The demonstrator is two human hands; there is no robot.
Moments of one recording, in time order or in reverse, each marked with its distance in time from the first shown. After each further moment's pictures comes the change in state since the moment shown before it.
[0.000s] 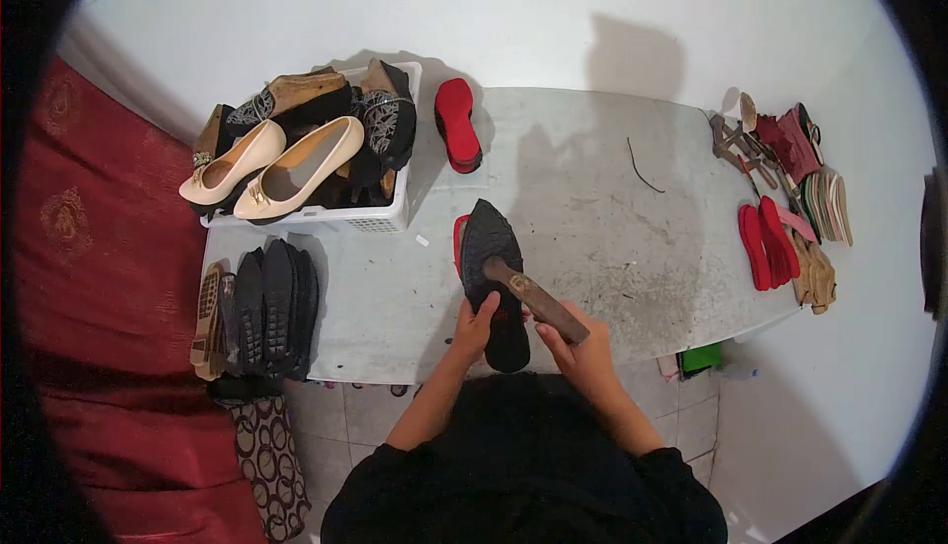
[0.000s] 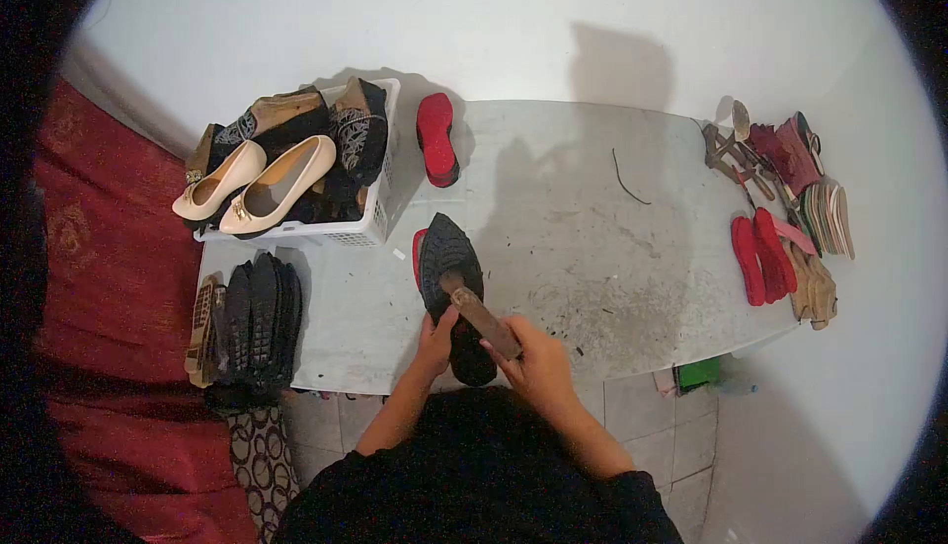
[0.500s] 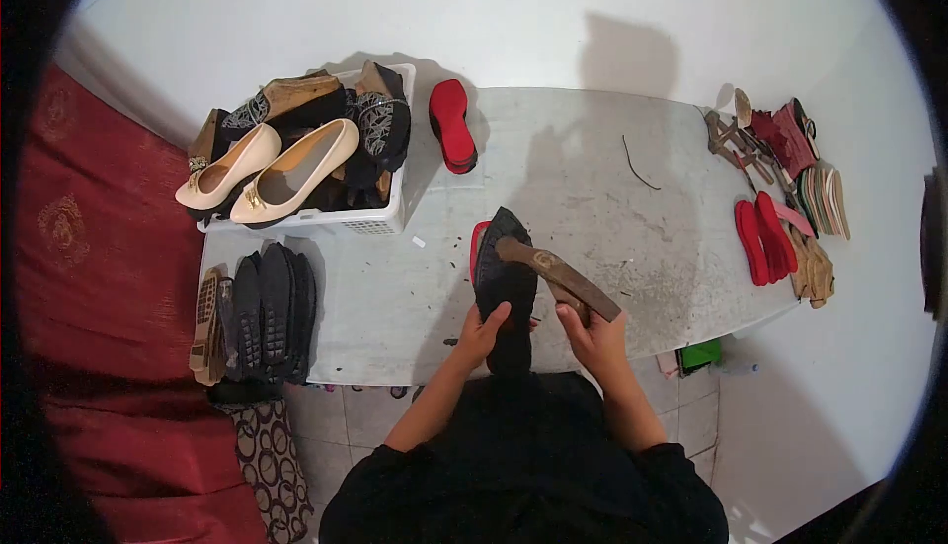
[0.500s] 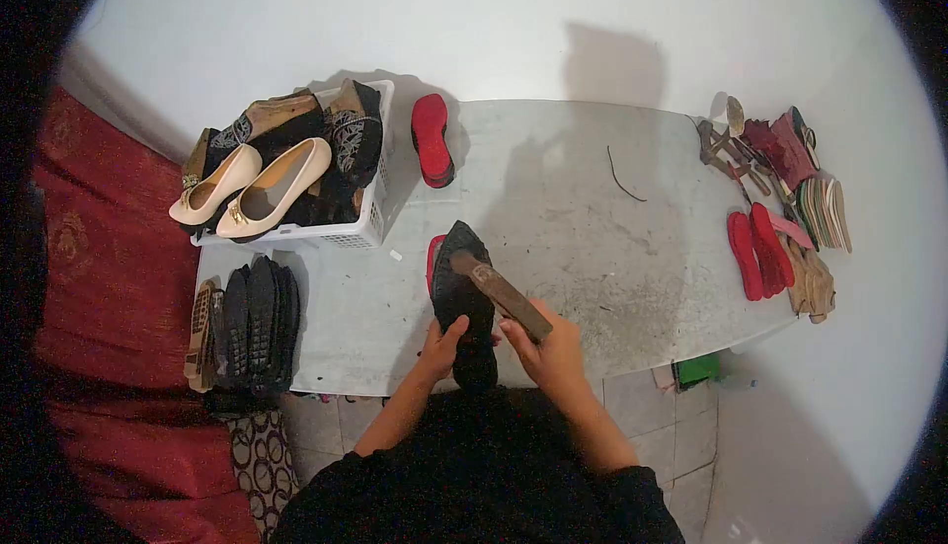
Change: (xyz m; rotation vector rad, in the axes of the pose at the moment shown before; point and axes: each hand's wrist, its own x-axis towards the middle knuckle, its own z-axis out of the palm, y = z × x) left_hand 0.003 -0.017 -0.013 0.066 -0.243 -0.085; right_hand 0.012 -0.002 -0.014 0.050 0.155 -0.099
